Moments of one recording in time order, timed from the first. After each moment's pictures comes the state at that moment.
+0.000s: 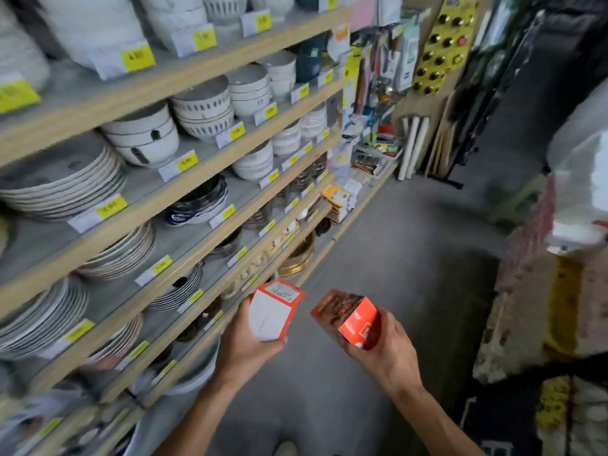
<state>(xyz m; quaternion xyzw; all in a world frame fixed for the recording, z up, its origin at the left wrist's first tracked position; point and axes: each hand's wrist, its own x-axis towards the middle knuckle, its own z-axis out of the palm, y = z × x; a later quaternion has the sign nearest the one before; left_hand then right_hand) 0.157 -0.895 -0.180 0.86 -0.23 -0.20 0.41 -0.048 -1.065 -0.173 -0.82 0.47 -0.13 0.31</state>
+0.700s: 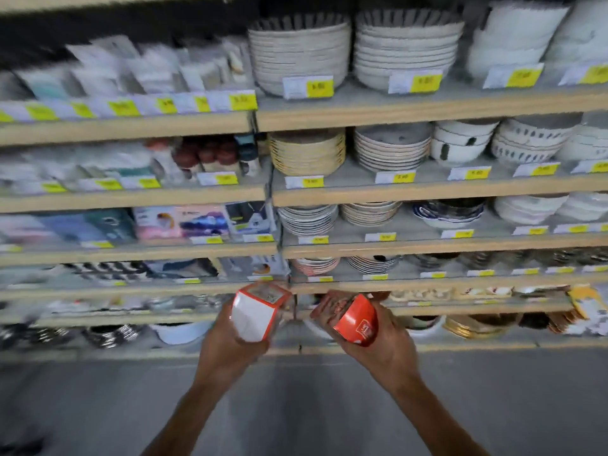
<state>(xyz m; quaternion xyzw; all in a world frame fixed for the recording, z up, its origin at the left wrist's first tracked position) 0.069 -0.591 -0.131 0.87 0.18 0.08 0.45 0.100 -0.866 -0.150 -0.94 0.03 -0.05 0.33</state>
